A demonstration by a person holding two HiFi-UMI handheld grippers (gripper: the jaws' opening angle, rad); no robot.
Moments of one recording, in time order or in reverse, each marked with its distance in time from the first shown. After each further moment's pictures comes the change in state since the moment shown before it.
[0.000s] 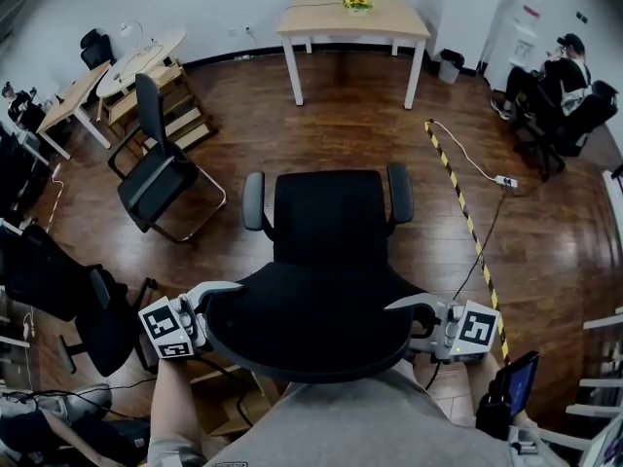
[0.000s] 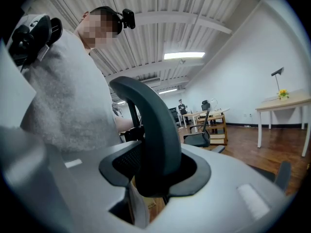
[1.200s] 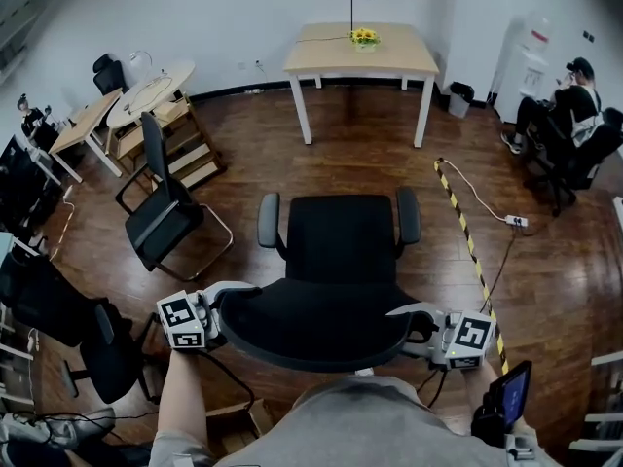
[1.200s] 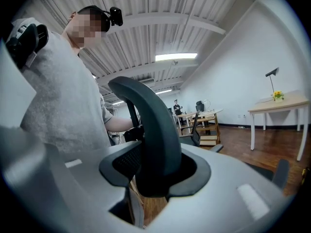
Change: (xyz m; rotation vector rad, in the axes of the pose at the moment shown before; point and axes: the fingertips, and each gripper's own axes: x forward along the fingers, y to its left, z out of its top) left arm 0.078 0.121 0.053 0.015 0.022 -0.022; right arm -0.024 -0.139 0.030 0.019 0.012 -0.038
